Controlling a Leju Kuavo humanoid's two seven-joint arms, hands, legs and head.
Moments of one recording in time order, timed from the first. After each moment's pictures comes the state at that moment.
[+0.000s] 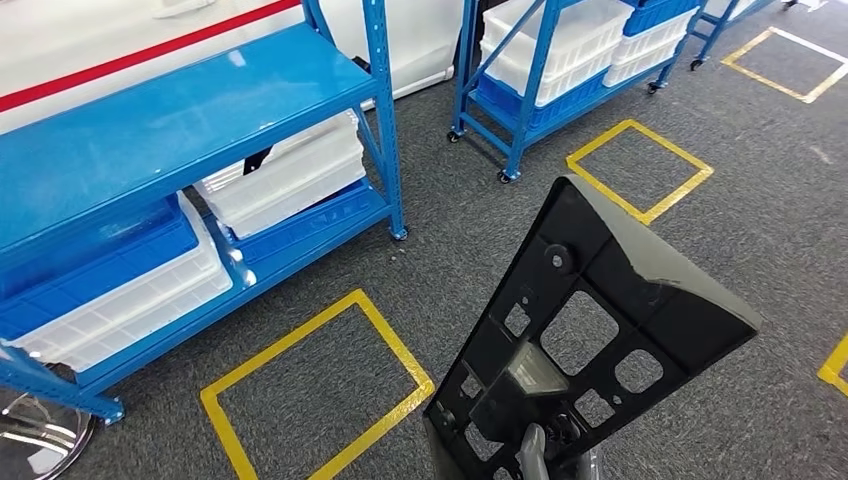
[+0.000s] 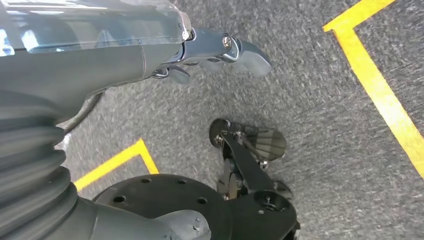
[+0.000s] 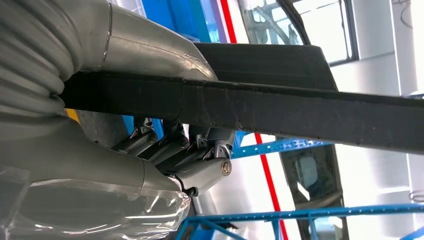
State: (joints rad) left arm -0.04 -0.16 1.27 -0.26 -1.18 0.00 -0.39; right arm 0.52 0.26 0.19 -1.89 0.06 0.15 -0.65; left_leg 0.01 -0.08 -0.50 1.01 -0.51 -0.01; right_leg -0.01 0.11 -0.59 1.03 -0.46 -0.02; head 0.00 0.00
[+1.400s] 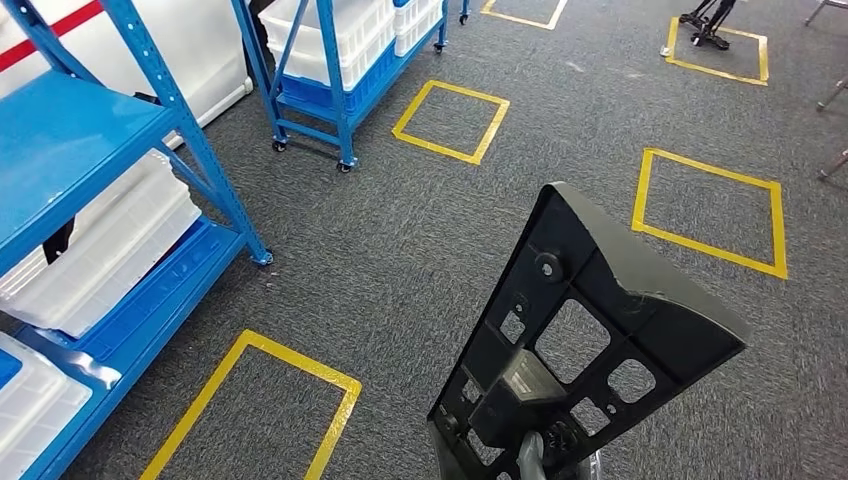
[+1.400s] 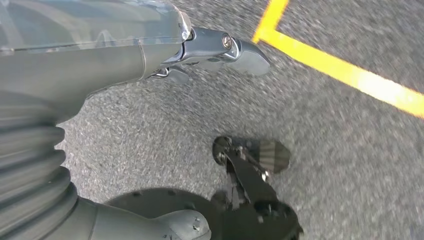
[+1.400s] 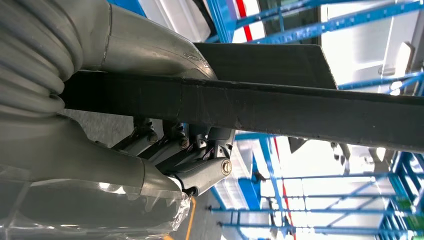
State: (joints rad) left arm -0.05 -0.16 1.27 -0.26 -1.20 -0.01 -0.39; right arm 0.53 0.24 0.20 -1.89 0.07 0.14 -0.65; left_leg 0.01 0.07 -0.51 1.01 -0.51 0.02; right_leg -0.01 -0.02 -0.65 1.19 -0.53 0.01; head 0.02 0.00
